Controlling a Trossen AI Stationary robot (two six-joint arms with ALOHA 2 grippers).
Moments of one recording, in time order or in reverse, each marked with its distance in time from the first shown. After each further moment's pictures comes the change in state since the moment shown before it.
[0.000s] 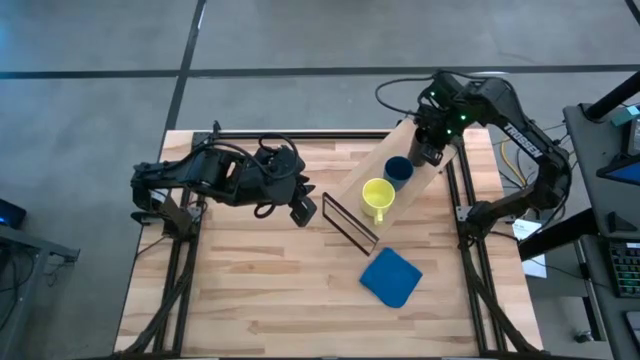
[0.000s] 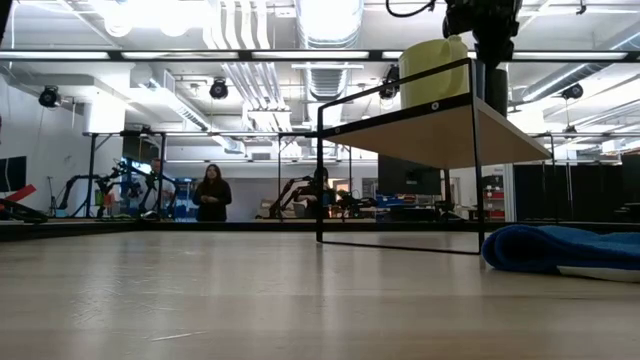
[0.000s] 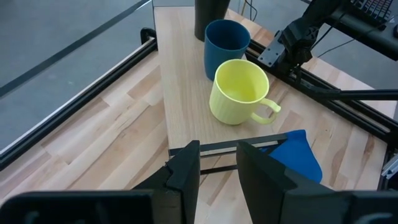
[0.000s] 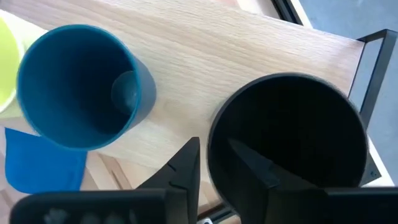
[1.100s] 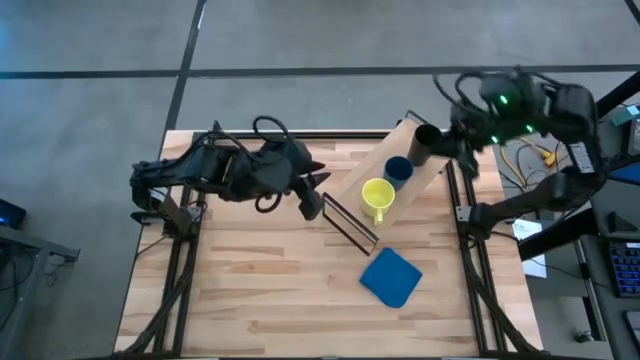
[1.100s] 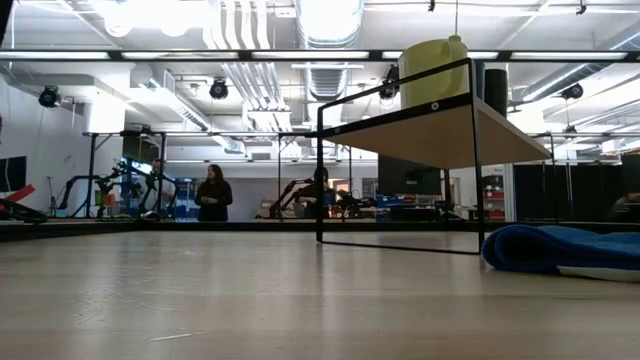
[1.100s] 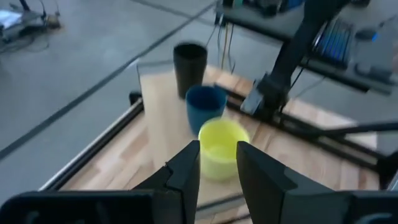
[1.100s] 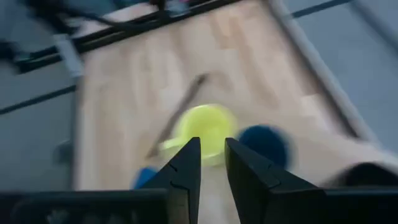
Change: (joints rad) left arm 0.018 -0.004 0.006 0.246 -0.047 0.246; right arm 0.331 -0.095 0.425 -0.014 -0.127 0.236
